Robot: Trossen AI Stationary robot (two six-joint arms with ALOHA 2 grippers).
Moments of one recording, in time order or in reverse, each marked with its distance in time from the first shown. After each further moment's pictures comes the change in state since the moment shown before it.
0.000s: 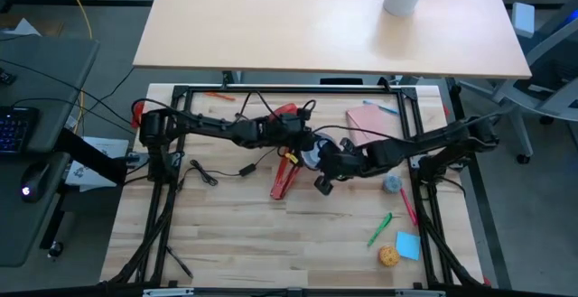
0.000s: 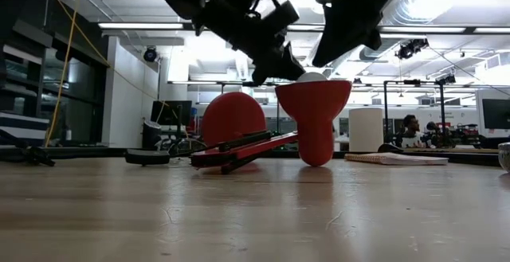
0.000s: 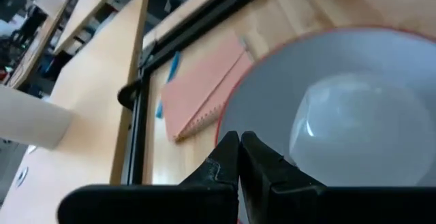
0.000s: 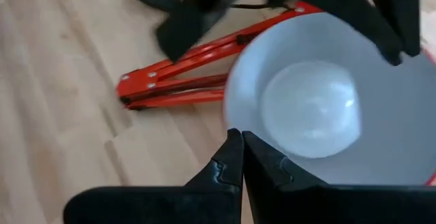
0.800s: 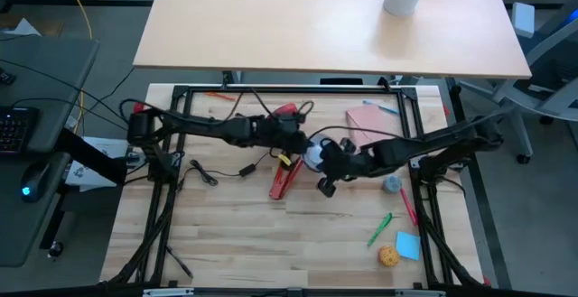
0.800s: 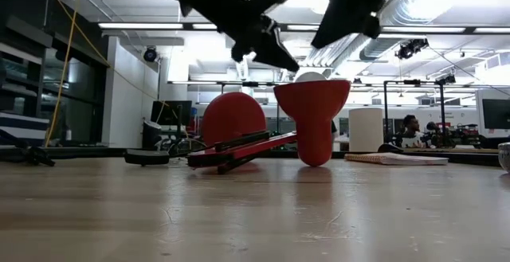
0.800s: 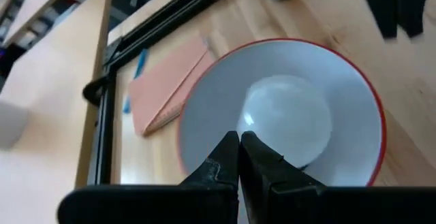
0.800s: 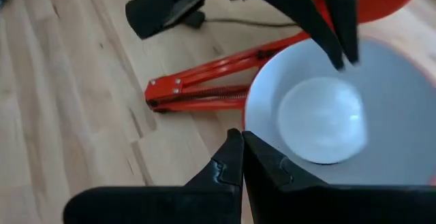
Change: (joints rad) left arm -0.019 -0.095 -0.001 -0.191 0.072 -0.057; right arm 0.019 -0.051 0.000 0.033 -0.013 -0.048
